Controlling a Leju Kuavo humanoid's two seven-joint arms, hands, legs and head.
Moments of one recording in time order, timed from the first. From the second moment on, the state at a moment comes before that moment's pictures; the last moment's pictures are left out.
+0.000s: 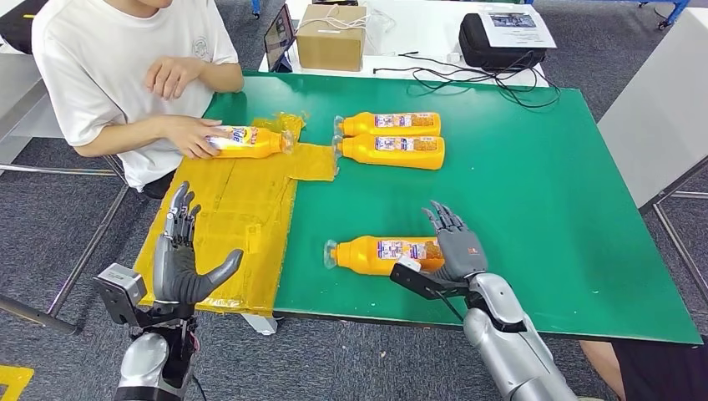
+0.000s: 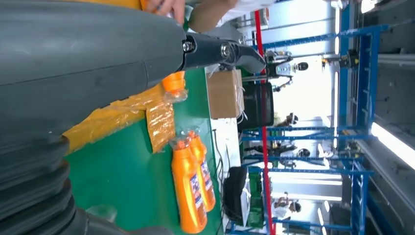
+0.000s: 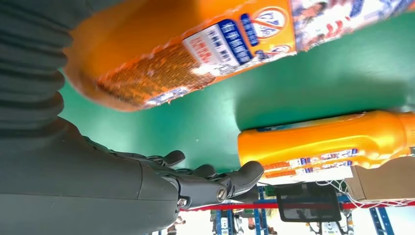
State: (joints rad) left arm 0.01 -0.20 0.01 -1.50 -0.04 -0.11 -0.55; right arm -0.39 -0.08 0.40 -0.91 1.10 -0.28 -0.21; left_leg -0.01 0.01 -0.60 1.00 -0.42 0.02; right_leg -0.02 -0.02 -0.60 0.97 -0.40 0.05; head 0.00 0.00
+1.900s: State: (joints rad) left arm -0.01 -0.22 -0.02 -1.40 0.23 -0.14 -0.45; right arm -0.49 -0.06 0.40 -0.67 0.50 0.14 -0.52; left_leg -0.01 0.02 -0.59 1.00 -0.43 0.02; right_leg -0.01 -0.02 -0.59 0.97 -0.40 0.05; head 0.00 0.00
